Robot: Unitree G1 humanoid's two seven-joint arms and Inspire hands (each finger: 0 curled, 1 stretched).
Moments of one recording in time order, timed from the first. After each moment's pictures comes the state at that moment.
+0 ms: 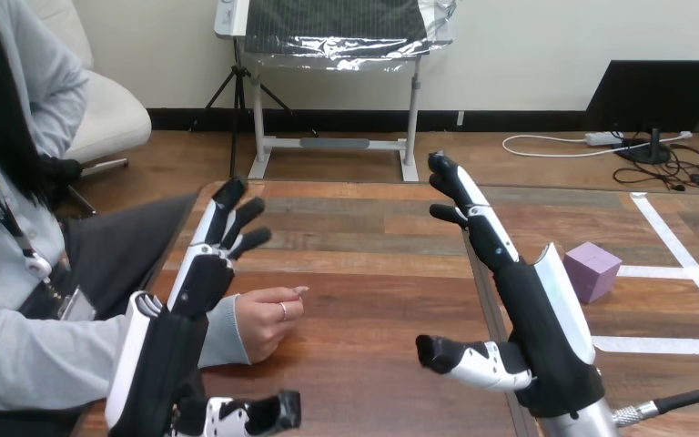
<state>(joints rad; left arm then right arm) 0.12 0.14 -0.01 0.47 0.00 -1.32 -0.15 0.04 -0.17 0.06 0.32 -0.35 -1.00 -0.10</state>
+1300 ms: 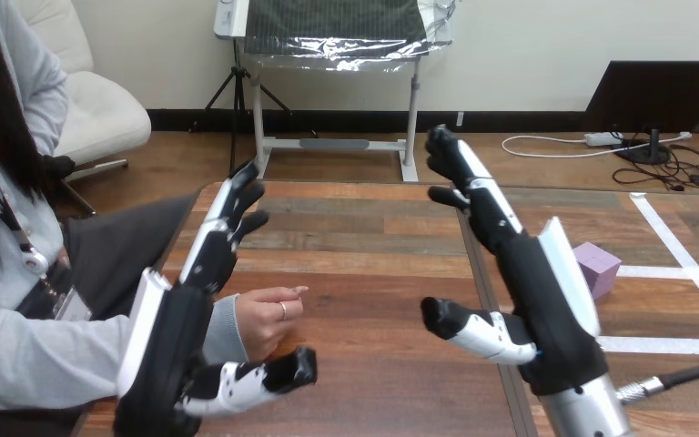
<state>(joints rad) 0.17 0.14 -0.01 0.26 0.07 -1.07 -0.12 0.08 -0.16 0.08 0.09 -0.22 -0.78 0.04</state>
